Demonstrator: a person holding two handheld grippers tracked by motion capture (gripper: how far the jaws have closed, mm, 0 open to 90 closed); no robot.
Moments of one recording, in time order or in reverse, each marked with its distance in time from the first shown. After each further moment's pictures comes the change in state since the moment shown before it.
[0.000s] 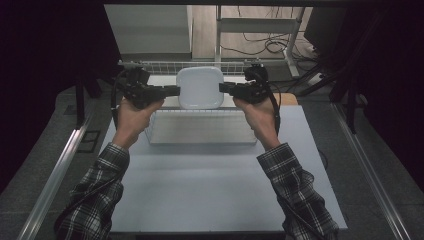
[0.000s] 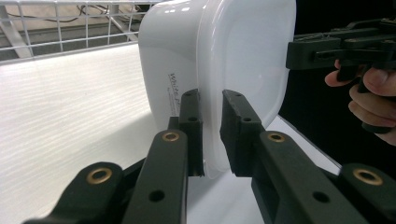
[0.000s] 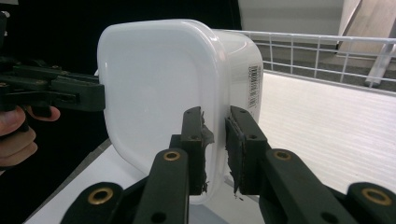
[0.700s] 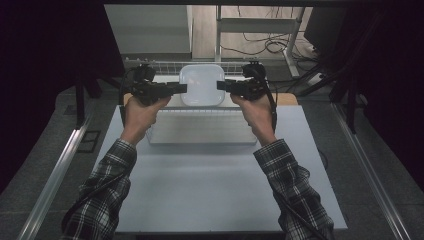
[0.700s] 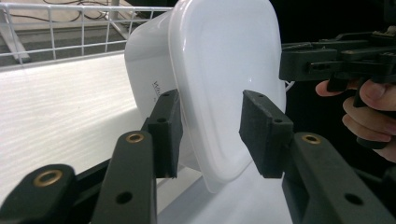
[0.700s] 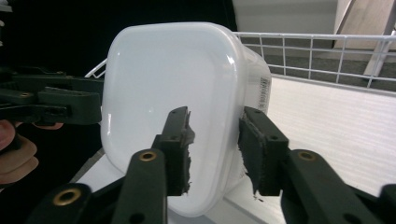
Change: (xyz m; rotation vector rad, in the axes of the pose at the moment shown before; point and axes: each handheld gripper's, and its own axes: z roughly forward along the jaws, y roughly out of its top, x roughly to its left) left arm 0.004 0.006 0.017 -0.017 -0.004 -0.030; right arm -0.009 0.005 0.014 0.002 -0.015 0.036
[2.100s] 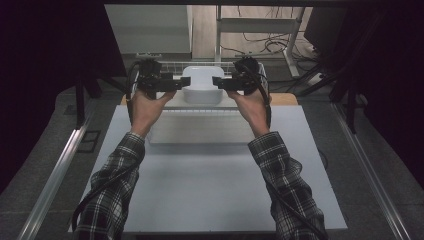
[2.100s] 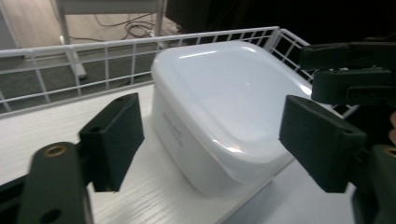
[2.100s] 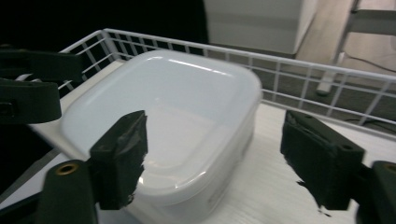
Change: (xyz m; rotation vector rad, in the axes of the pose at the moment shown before) left arm 0.006 0.012 0.018 -0.046 0.160 0.049; right arm -0.007 0.011 0.026 -0.013 -0.133 -0.098
